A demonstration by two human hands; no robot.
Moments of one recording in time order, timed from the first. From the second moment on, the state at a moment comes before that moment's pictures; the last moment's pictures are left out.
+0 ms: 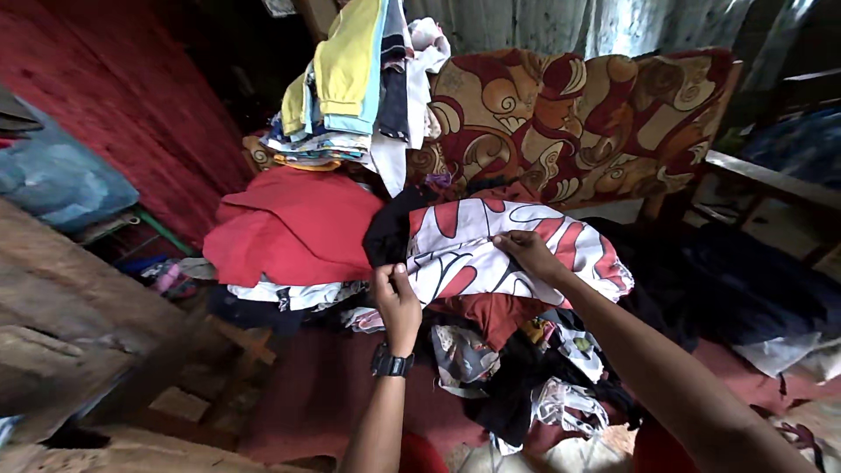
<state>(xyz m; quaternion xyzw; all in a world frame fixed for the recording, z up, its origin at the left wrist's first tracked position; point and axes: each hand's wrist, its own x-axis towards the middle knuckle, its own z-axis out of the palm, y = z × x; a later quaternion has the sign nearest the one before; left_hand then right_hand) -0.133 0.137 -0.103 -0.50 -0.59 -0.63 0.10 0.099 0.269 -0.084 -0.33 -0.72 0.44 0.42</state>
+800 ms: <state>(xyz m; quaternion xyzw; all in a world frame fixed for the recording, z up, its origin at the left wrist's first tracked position) -0.130 0.130 -0.085 -0.52 -0.51 -0.68 0.12 0.100 0.266 -0.090 -0.33 -0.70 0.46 0.44</state>
